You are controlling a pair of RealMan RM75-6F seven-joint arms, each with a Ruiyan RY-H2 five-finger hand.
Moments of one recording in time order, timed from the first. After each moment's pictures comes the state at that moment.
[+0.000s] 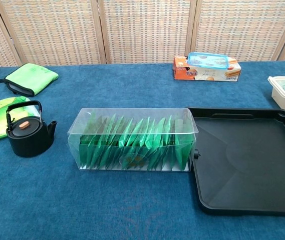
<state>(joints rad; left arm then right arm) 0.00 -0.99 -0.02 -1.71 1.55 1.57 -0.08 0.38 -0.98 0.13 -1.83 -1.79 1.27 0.19</state>
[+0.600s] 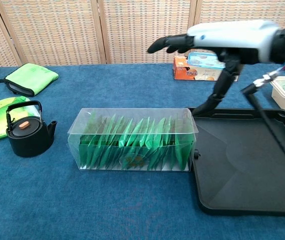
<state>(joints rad) -0.02 -1.00 -0.04 -1.70 1.48 1.52 -0.08 0.77 -1.24 0.26 -1.90 -1.23 0.83 -0.25</state>
